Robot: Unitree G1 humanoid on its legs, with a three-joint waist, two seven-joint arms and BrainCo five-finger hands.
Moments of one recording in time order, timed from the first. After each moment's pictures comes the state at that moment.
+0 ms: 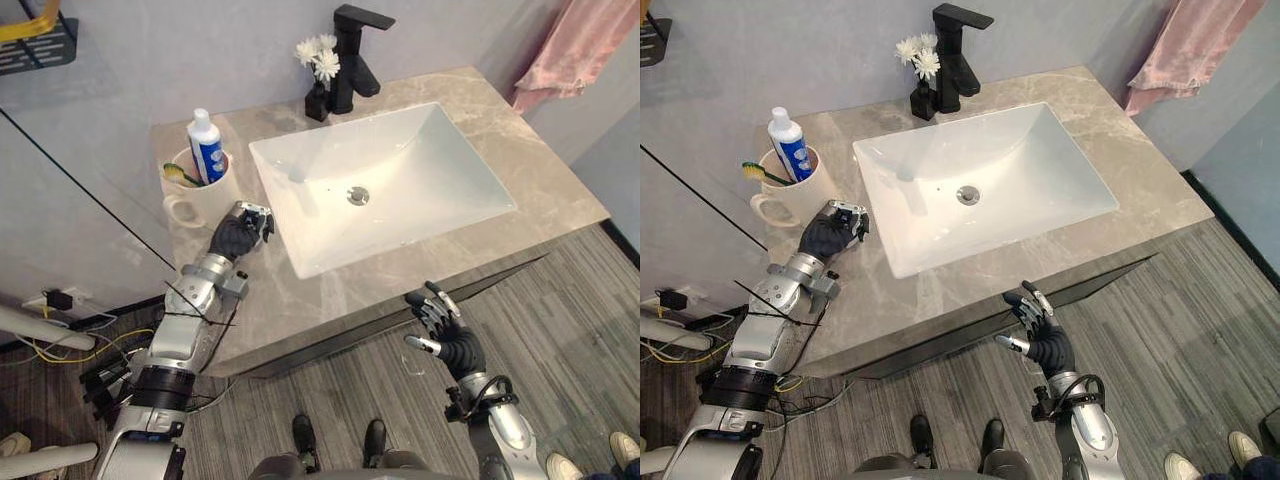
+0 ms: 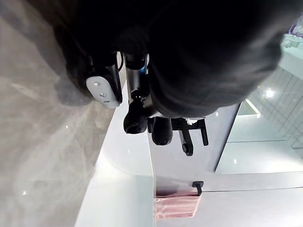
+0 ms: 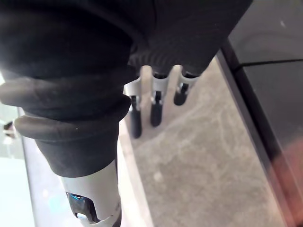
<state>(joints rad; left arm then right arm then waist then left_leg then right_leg) -0.31 0.40 -0.04 0.15 -0.26 -0.09 -0.21 0.39 -0.01 -0.04 -0.27 0.27 -0.03 0.33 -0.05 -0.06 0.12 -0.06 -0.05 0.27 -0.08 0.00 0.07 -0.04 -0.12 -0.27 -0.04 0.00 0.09</state>
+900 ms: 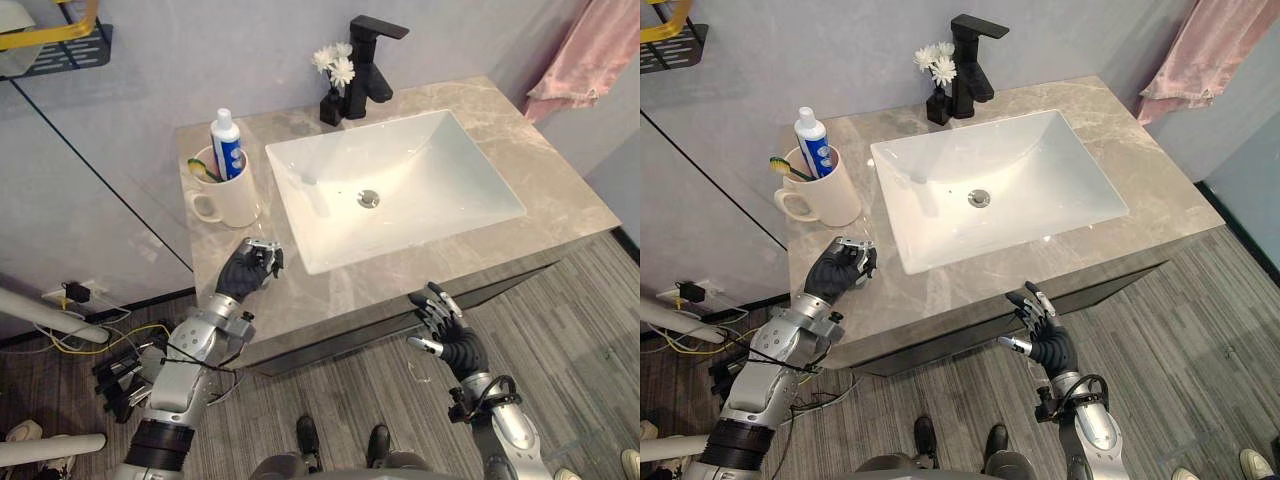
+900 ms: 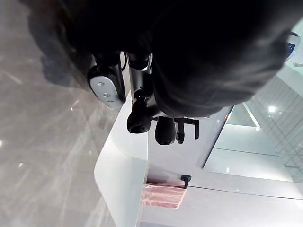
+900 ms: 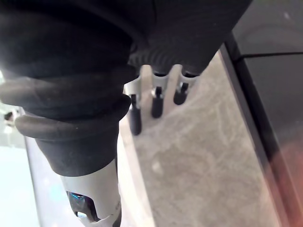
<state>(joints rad) -0.05 0.35 -0.08 -0.07 -0.39 -0.09 -0.24 0.38 -0.05 -0.03 -0.26 0.27 -0.03 0.33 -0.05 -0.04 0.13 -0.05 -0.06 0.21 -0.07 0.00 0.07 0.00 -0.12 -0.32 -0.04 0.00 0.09</state>
